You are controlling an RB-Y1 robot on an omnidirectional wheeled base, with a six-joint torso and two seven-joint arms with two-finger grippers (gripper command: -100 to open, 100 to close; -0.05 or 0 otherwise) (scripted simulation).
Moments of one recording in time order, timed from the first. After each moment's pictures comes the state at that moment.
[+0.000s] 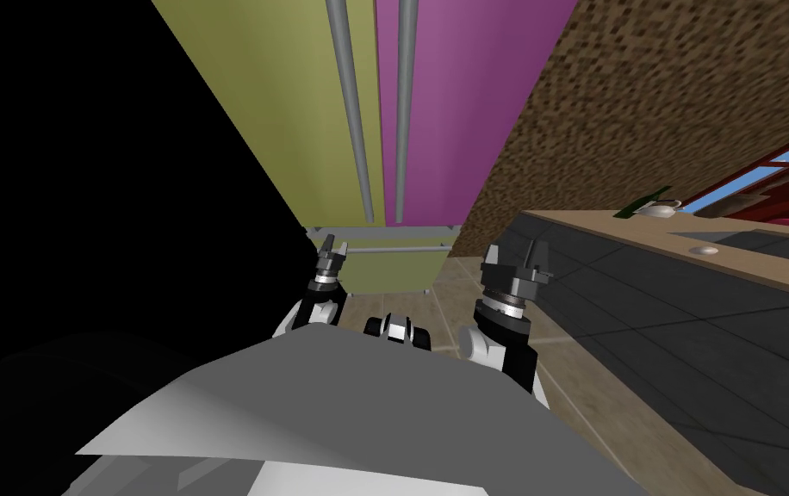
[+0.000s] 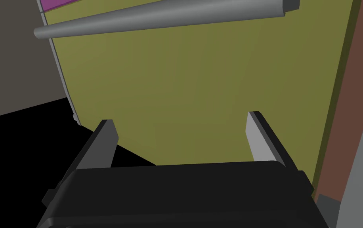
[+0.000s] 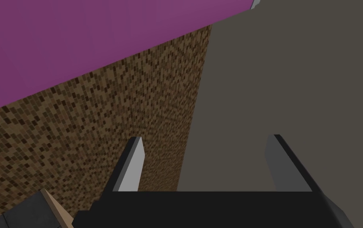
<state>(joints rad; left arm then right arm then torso) 0.47 0.18 0.03 -2.10 0.00 -0.60 0.07 0.48 0.02 0.07 -2.31 -0.03 -0.54 -0.06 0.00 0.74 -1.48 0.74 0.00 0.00</state>
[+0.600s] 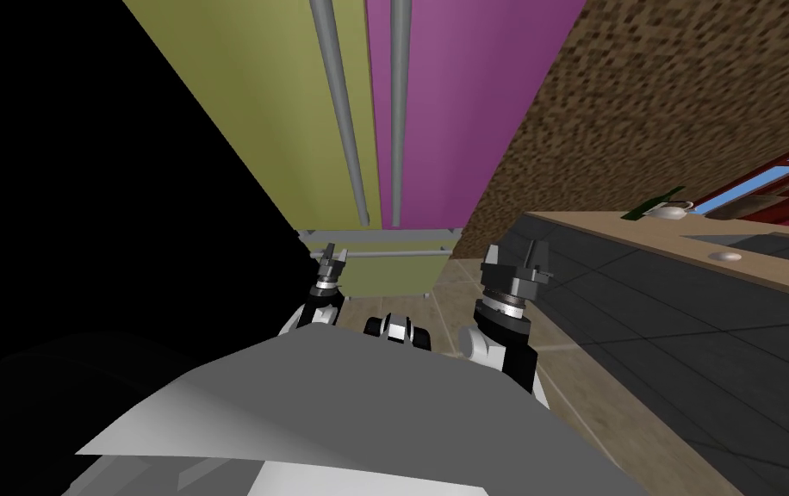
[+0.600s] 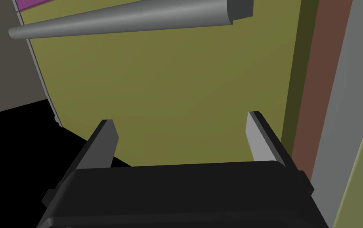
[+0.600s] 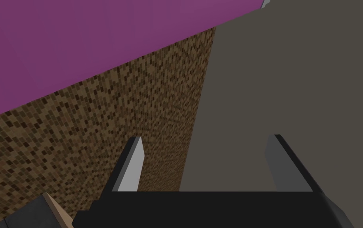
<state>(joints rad) 0.47 0.19 0.04 -1.95 0.01 -0.73 0.10 0.48 0.02 0.07 -2.31 -0.03 -0.54 -0.06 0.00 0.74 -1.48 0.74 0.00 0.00</state>
